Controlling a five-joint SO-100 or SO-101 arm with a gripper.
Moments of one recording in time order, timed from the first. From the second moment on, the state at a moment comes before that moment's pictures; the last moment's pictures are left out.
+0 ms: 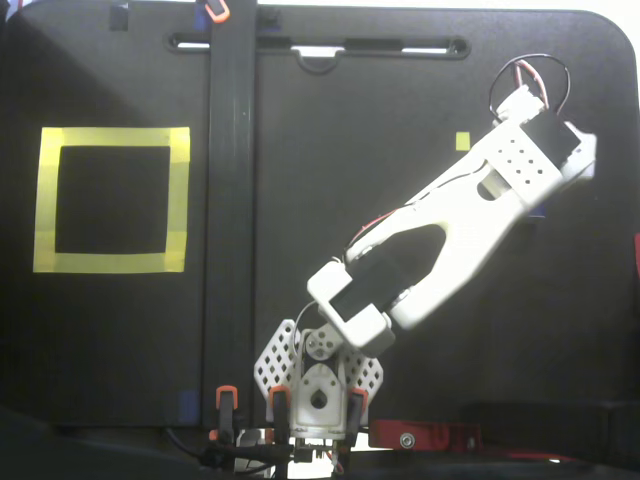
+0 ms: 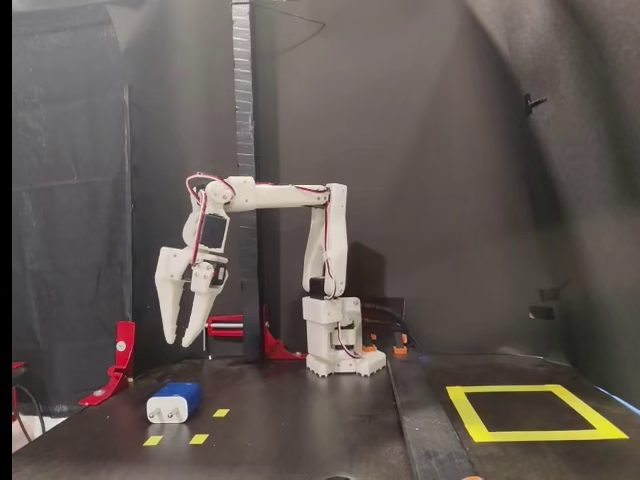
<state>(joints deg) 49.0 97.6 98.1 69.1 -137.5</state>
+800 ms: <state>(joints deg) 51.1 97.6 98.1 67.3 -143.7</state>
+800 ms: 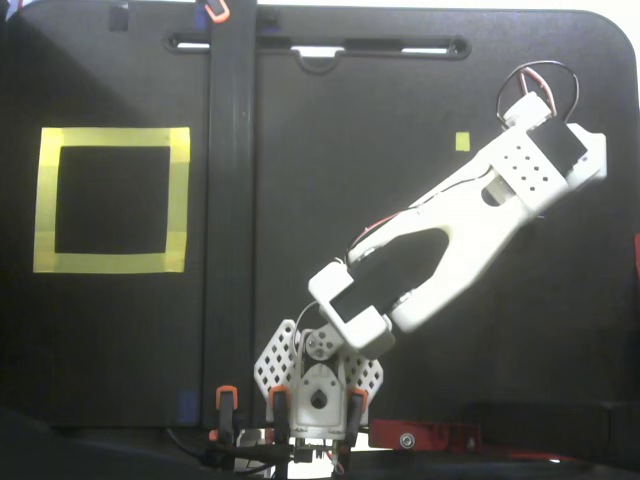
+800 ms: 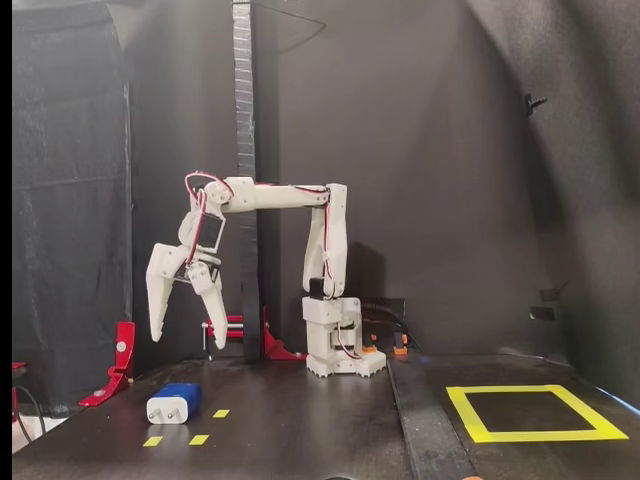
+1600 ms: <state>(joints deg) 53.8 85.8 102.4 57.7 -144.6</state>
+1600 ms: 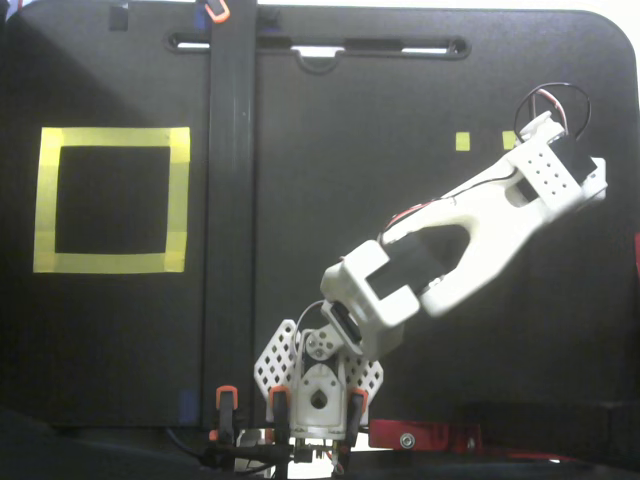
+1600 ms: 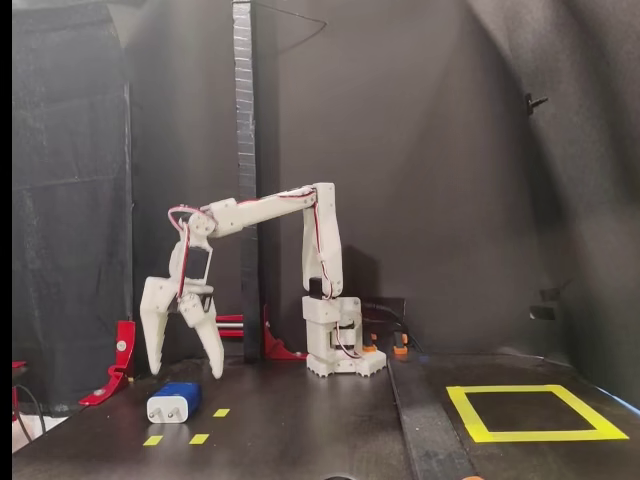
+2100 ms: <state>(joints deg) 54.0 79.7 102.5 53.8 -144.6</state>
